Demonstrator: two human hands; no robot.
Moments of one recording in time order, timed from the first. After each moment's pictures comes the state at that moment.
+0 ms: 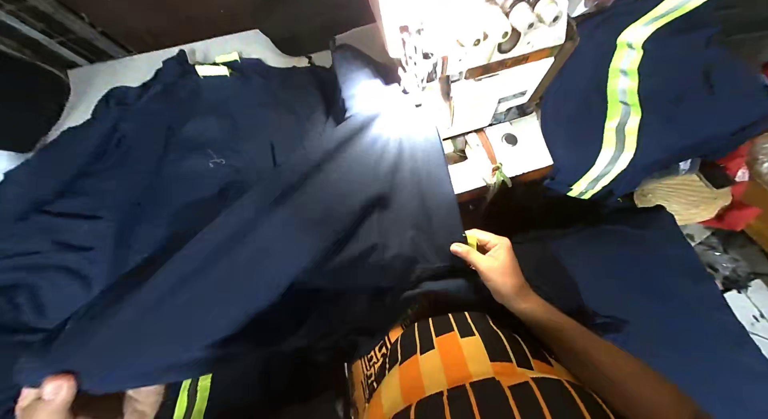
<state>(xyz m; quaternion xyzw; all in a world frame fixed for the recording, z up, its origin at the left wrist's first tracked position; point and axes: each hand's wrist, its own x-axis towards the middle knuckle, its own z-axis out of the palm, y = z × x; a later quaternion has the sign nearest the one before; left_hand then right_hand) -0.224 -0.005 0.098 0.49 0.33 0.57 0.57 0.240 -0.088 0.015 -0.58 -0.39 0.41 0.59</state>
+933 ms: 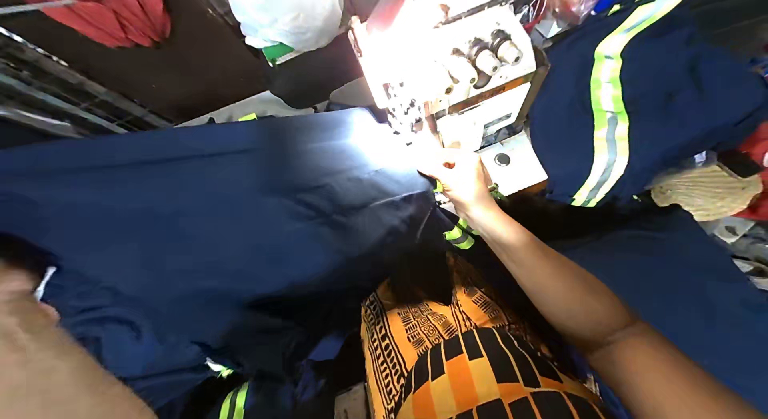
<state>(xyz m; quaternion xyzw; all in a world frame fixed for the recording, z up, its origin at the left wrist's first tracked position) -0.107 0.147 0.247 0.51 0.68 0.49 0.19 0.267 0.064 0.087 -0.63 -0.38 0.25 0.63</state>
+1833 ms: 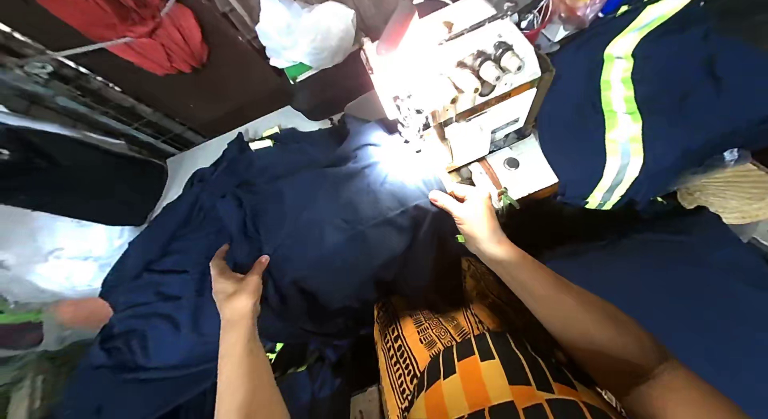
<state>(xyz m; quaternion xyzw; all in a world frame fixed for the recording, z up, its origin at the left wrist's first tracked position) -0.145 0.143 0.082 0.62 0.67 0.36 0.17 0.242 0.026 0.077 -0.59 -0.34 0.35 0.65</state>
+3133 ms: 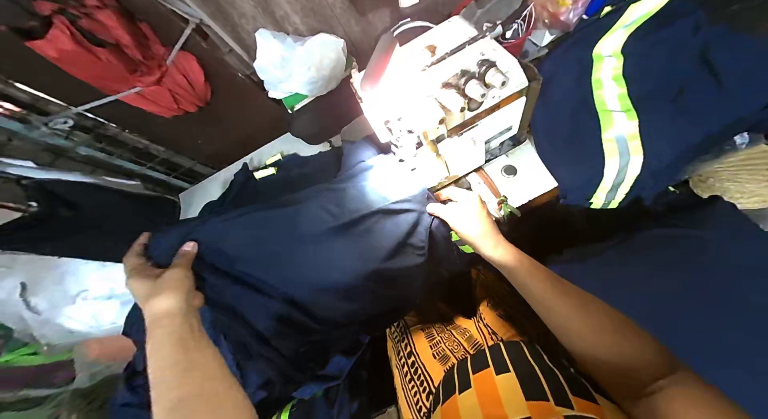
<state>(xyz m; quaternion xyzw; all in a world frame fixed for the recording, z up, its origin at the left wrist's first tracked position) -0.160 0.228 0.169 0.59 0.63 0.47 0.19 0.260 0.041 0.079 -0.69 -0.40 0.34 0.50</state>
